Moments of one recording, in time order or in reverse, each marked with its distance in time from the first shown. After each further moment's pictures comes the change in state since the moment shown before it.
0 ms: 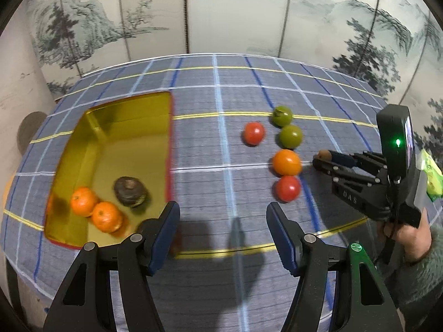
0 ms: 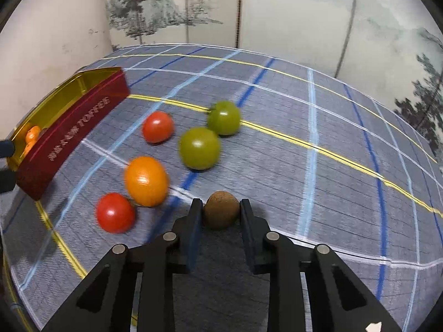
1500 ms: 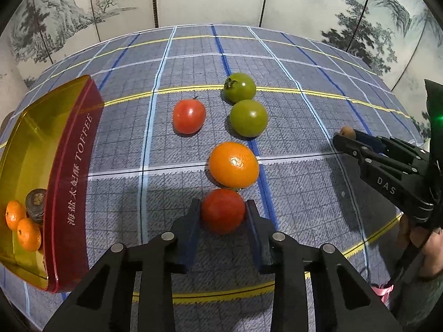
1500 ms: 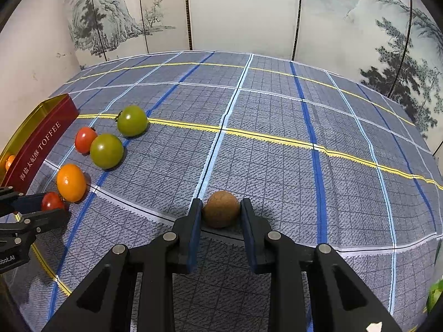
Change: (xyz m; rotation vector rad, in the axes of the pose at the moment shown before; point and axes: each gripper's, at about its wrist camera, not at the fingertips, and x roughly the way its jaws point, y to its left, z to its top) left arm 0.087 -0.064 0.018 0.028 0.108 -0.058; right arm -0.007 -0.080 -0.014 0.147 -0.005 -0.070
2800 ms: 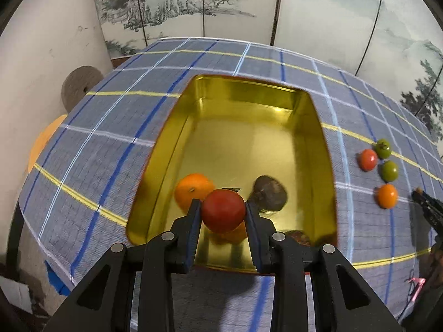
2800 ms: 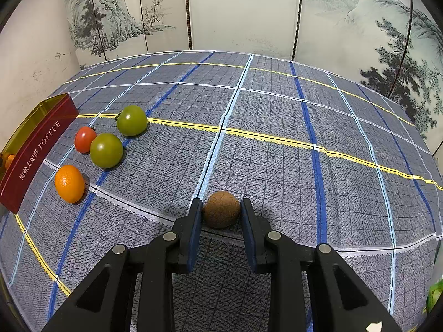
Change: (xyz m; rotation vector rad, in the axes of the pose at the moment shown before) left arm -0.087 0.204 -0.041 -0.310 -0.068 0.253; right arm 0.001 0.000 0.000 0.000 0.000 0.000
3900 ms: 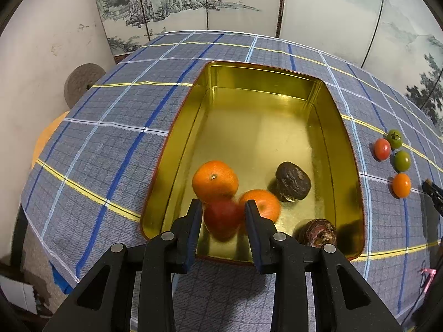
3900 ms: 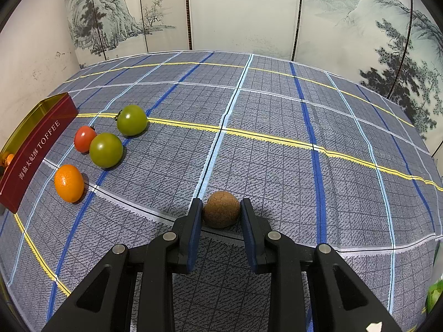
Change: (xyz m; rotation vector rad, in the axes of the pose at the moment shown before) left arm 0.010 0.012 -0.009 0.016 0.020 0.022; right arm 0.000 0.000 0.000 -0.001 0.001 -0.002
